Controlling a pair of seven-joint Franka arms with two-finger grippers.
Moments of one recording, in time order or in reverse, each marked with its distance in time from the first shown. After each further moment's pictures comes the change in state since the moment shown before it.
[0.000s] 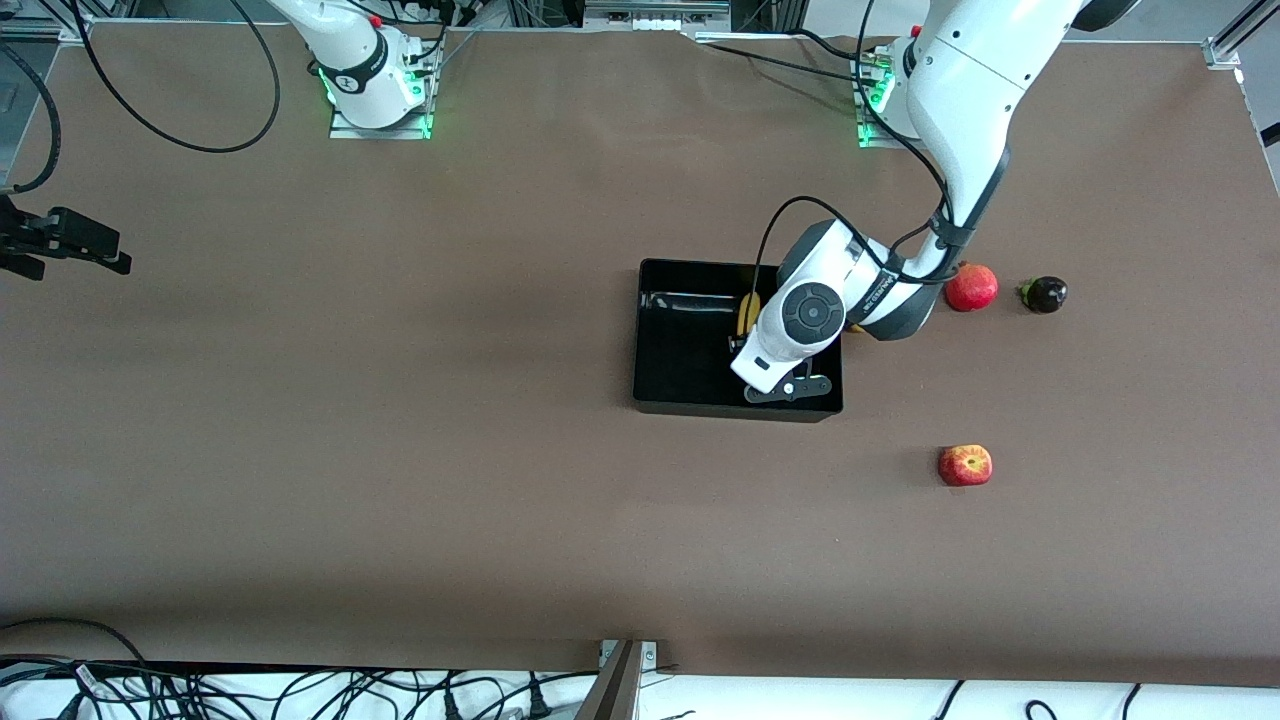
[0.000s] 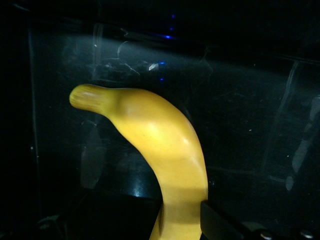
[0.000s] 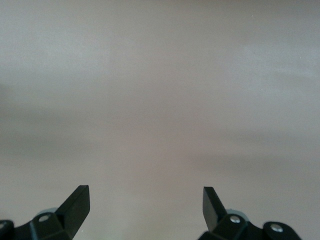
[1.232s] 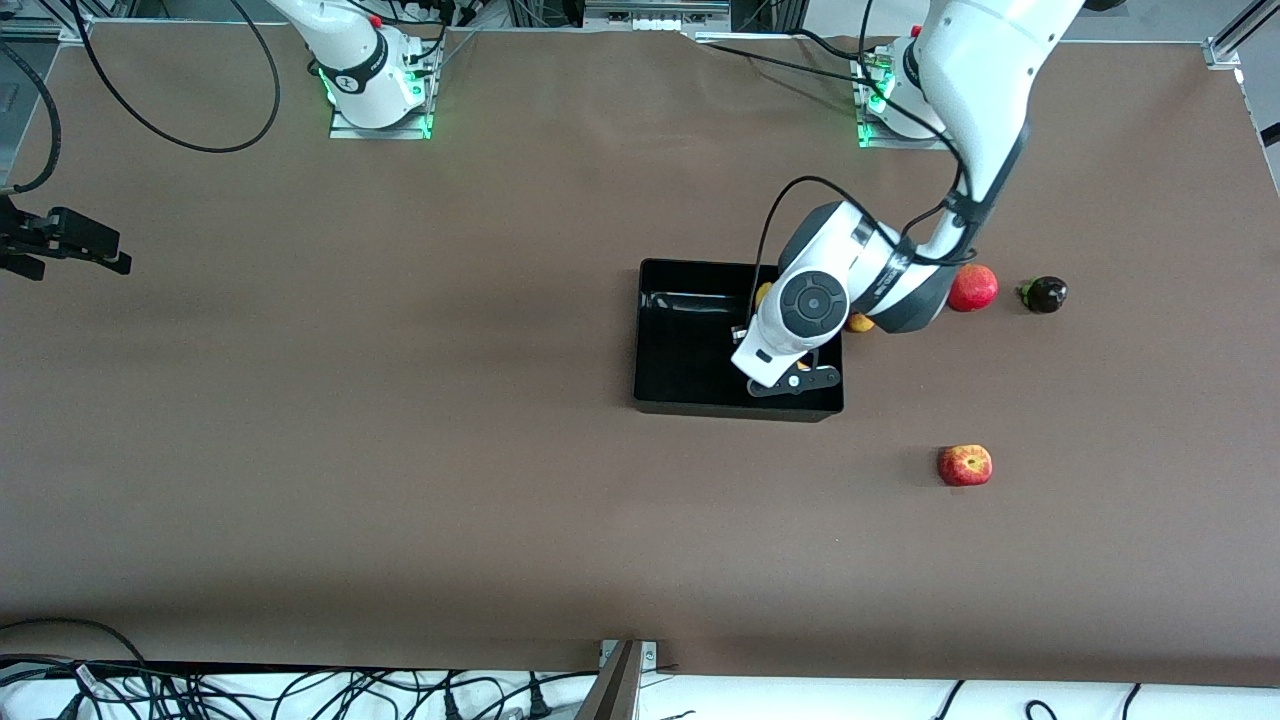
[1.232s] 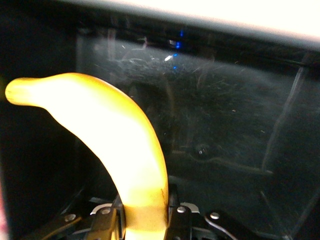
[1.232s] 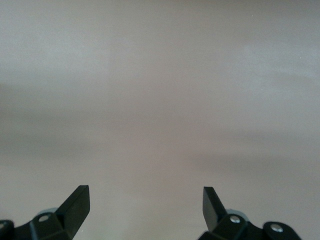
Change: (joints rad) left arm 0.020 -0.083 -0.024 0.126 0.004 -0.276 -0.040; right arm 0.000 0.000 0.000 0.000 0.000 0.000 0.000
